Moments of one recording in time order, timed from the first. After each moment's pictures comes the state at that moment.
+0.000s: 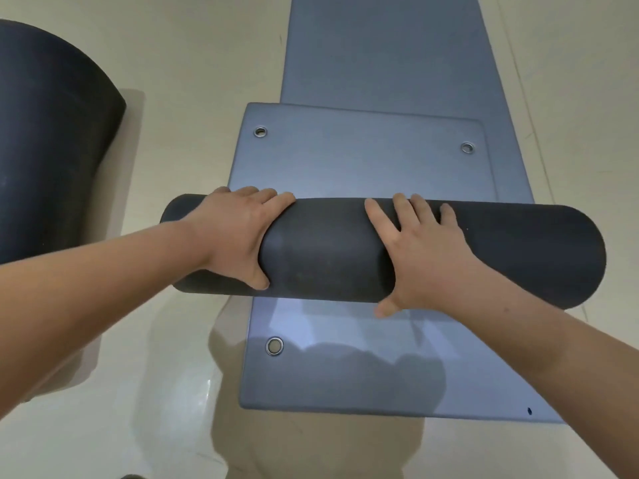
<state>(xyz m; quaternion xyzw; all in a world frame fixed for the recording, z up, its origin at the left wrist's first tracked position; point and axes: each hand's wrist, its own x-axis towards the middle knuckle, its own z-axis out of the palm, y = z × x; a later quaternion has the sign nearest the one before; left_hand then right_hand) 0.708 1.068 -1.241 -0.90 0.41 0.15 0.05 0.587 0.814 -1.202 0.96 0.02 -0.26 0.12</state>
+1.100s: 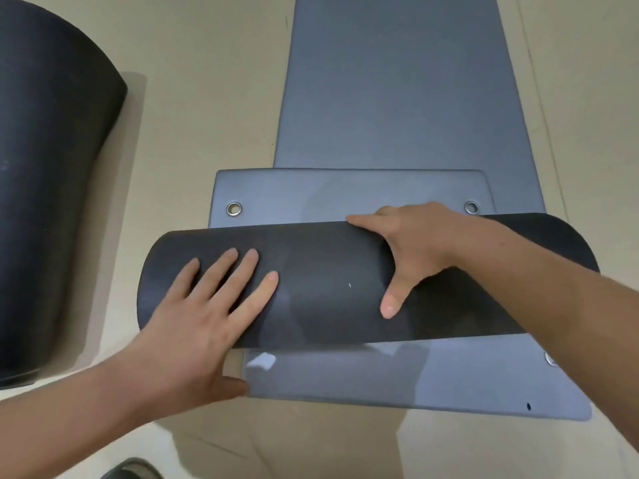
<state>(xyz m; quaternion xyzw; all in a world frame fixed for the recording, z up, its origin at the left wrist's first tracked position) 0.572 1.139 -1.248 -0.90 0.41 0.12 0.06 0.618 0.812 -1.190 0.91 0.10 -0.40 0.00</state>
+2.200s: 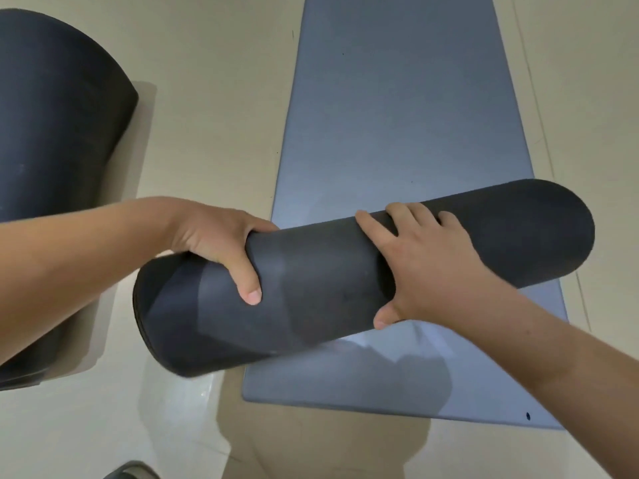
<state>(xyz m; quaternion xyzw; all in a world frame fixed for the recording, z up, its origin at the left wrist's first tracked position) 0.713 1.091 -1.206 -0.76 0.19 0.60 -0.20 0.579 0.829 -1.180 0.96 0.09 -0.24 0.12</state>
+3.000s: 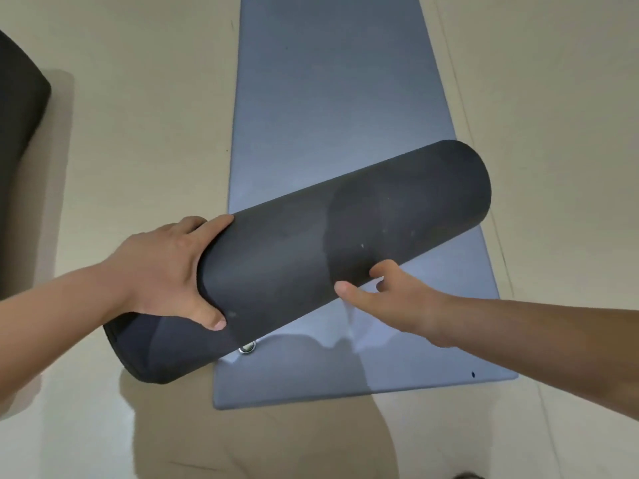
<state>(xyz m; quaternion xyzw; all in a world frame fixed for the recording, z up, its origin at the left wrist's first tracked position) 0.679 1.117 -1.237 -0.91 0.29 0.30 -0.07 0.537 0.819 -1.209 0.79 -0.33 -0.34 -0.38</state>
